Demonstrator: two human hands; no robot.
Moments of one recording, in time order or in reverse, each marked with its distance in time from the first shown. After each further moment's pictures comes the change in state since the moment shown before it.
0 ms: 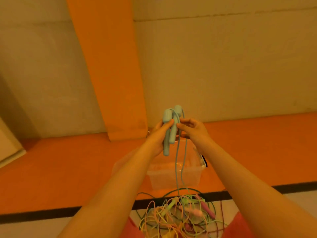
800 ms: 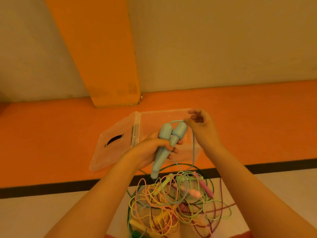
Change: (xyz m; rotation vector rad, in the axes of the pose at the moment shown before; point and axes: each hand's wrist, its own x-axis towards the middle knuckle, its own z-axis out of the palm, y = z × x) left_hand 0.039 -0.111 -0.071 0.096 -0.280 -0.359; right_hand 0.054 0.141 -0.033 -0.349 0.180 -0.053
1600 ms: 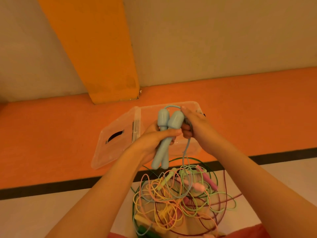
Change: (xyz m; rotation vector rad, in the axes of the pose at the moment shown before) left_hand 0.002 0.006 0.004 0.015 0.127 0.111; right_hand -0.009 -0.015 0.014 0.324 -0.346 0.305
